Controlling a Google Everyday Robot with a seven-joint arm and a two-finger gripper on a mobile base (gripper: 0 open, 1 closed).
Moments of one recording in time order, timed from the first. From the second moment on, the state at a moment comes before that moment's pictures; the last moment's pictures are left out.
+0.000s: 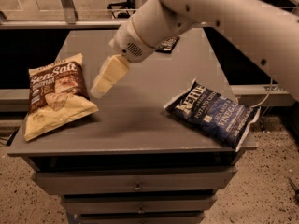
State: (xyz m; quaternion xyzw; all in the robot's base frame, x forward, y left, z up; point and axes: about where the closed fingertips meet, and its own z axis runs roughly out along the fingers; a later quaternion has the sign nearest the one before) arm 0.557 0.093 0.934 -0.61 0.68 0.24 0.32
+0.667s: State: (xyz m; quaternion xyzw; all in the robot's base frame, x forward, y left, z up) arm 0.573 0.153 0.886 -0.59 0.71 0.26 0.29
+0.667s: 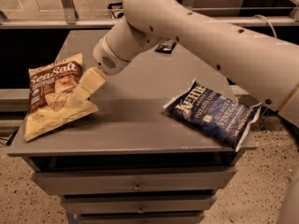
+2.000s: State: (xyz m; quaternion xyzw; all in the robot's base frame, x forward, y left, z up) arm 0.565 0.178 0.869 -0.57 0.72 0.28 0.28
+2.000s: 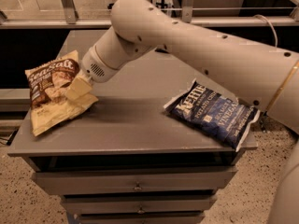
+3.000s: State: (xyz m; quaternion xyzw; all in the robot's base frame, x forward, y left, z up) arm 0.619 0.061 0.954 -0.61 0.71 0.12 0.32
